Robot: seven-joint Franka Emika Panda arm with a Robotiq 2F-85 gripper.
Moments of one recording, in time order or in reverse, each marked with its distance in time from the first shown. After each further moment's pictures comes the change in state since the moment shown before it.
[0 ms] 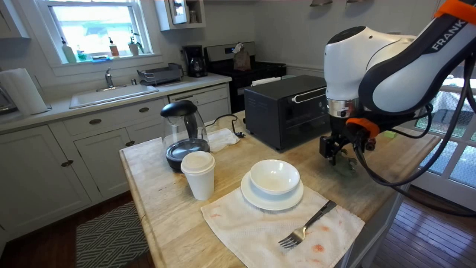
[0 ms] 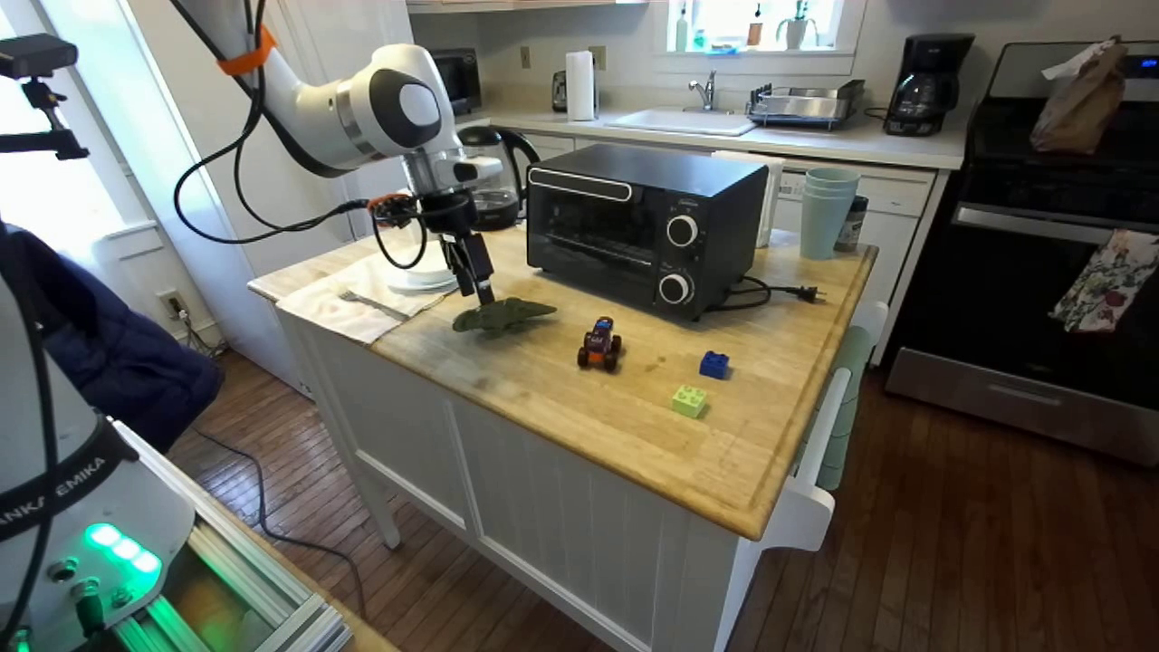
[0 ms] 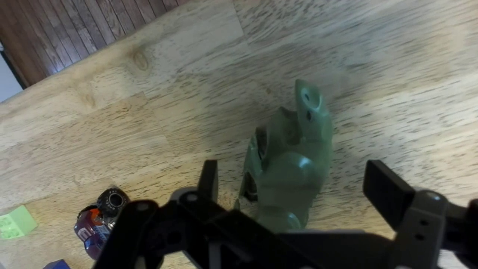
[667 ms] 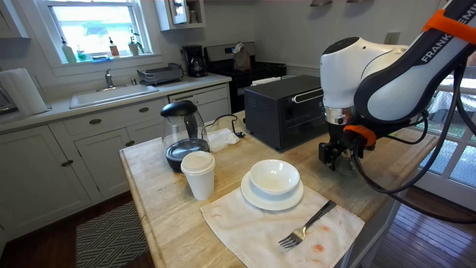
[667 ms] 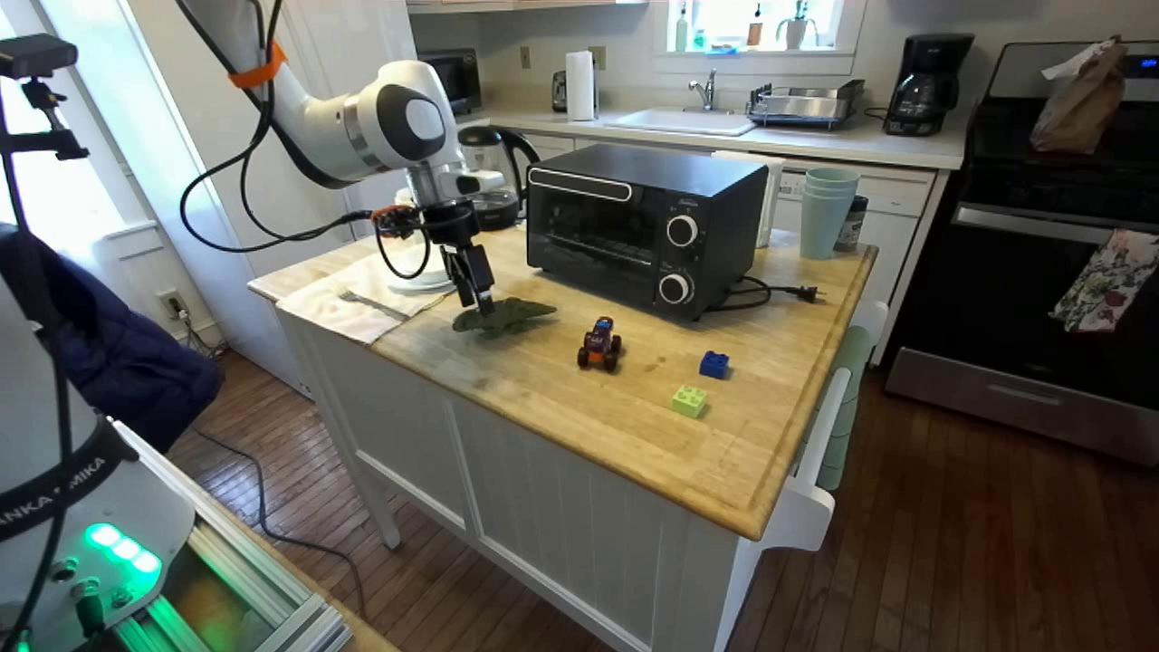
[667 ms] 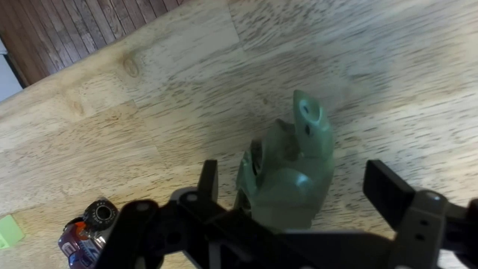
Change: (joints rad) arm 0.002 0.051 0.002 0.019 0.000 0.006 0.001
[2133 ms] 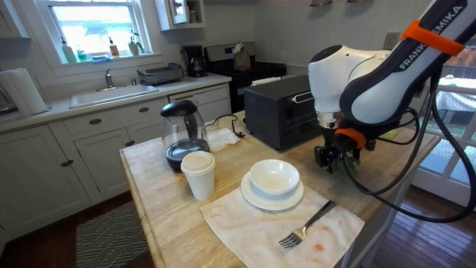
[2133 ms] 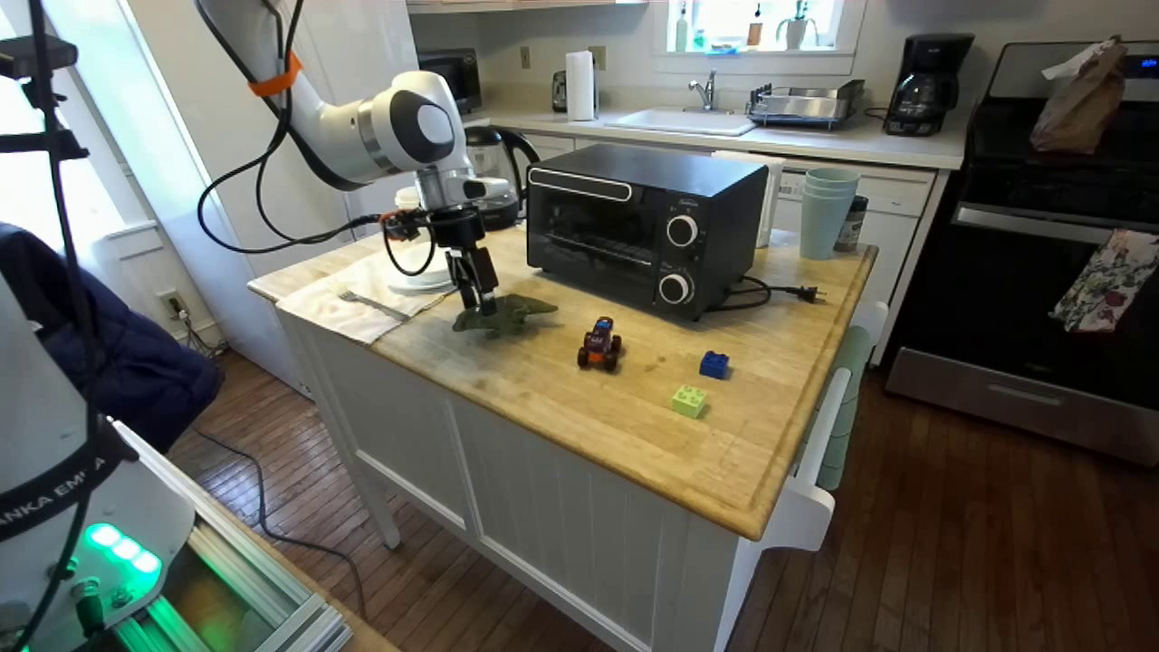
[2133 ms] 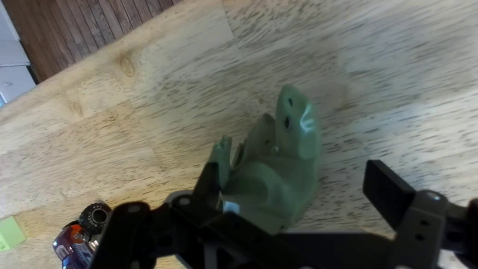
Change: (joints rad) arm 0.016 0.067 0.003 0.077 0.014 -0.082 0.008
